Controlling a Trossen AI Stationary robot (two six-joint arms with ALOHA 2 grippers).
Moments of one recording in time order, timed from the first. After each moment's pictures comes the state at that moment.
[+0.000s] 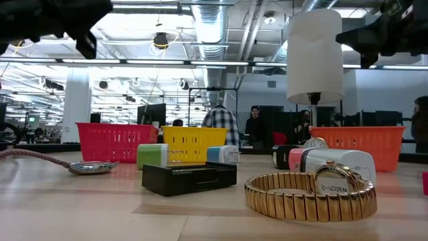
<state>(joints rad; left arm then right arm) -0.30 0.46 0.08 0.61 -0.30 -0.22 0.05 0.03 0.16 -0.05 0.25 0.03</state>
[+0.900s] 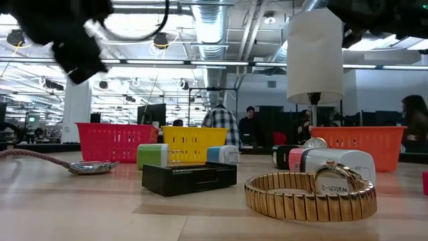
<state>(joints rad) -0.53 1.18 0.54 -0.04 -0.27 -0.73 0.20 0.49 0.19 0.48 0.18 -0.06</state>
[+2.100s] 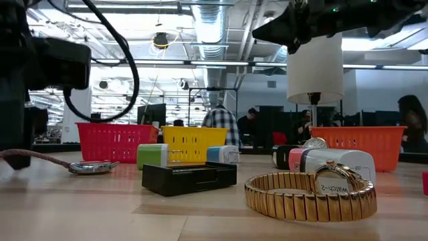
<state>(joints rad) -0.62 1.51 0.54 0.04 -0.12 -1.19 0.05 1.19 0.58 0.47 0.18 -0.06</state>
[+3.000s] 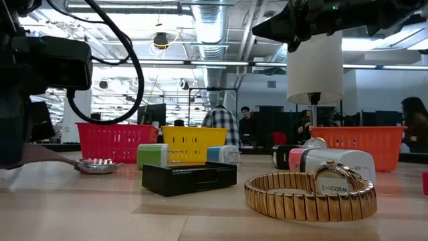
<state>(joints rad) -0.62 1.55 0.54 0.13 -0.11 -1.07 0.04 1.18 0.58 0.47 0.18 -0.06</state>
